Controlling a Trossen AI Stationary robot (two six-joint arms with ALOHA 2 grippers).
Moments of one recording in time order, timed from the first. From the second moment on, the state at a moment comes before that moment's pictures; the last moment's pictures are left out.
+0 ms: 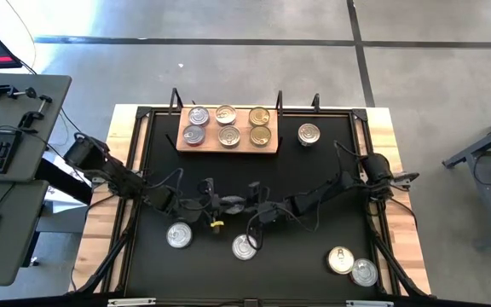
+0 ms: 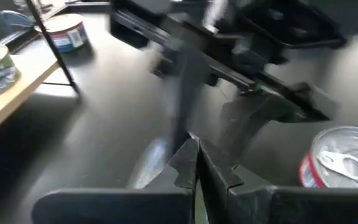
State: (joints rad) left arm -0.42 1.58 0.56 0.53 -0.56 -0.21; right arm 0.28 2.02 1.01 0.50 0.46 -0.38
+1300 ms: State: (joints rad) left arm -0.60 1.54 0.48 0.29 -0.88 -0.60; right arm -0.34 2.08 1.64 -0.49 0.75 -0.56
